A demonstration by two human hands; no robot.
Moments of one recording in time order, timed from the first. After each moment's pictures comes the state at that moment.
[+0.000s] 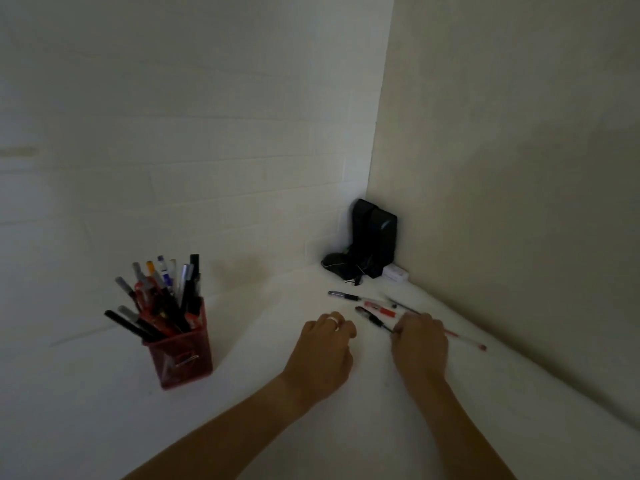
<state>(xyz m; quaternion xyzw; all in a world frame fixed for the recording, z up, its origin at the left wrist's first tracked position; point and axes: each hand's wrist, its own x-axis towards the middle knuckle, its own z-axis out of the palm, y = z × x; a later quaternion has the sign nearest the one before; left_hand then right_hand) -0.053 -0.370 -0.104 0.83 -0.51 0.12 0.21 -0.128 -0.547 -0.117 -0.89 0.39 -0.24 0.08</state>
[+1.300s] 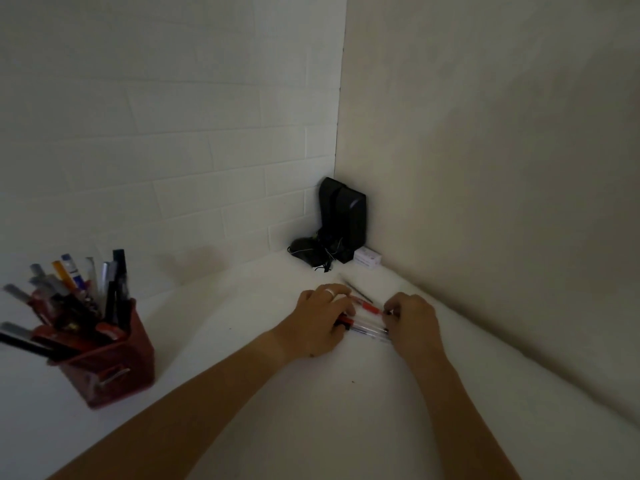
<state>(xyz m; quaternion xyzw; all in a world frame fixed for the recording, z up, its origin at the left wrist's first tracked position) -0.006 -0.451 -0.121 0.77 -0.60 0.06 0.21 -0.143 -0.600 -0.112 -0.88 0.35 -0.25 0.21</state>
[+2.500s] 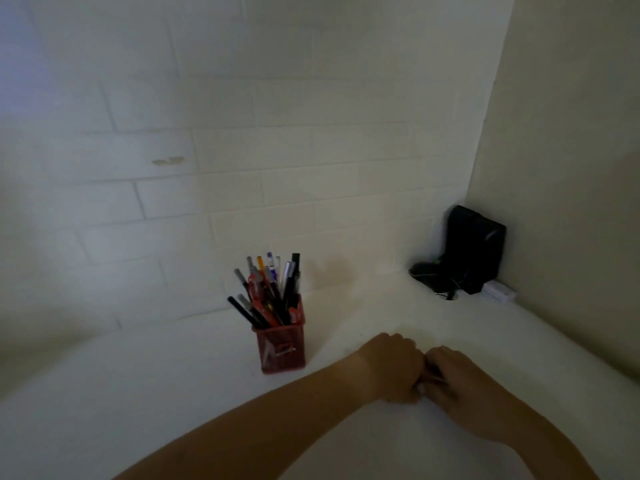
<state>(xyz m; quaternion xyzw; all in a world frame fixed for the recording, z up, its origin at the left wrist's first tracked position) -0.034 -0.345 -0.075 0.82 -0.56 0.04 -0.08 -0.125 -0.494 -0.103 -0.97 -0.02 -0.04 0.23</state>
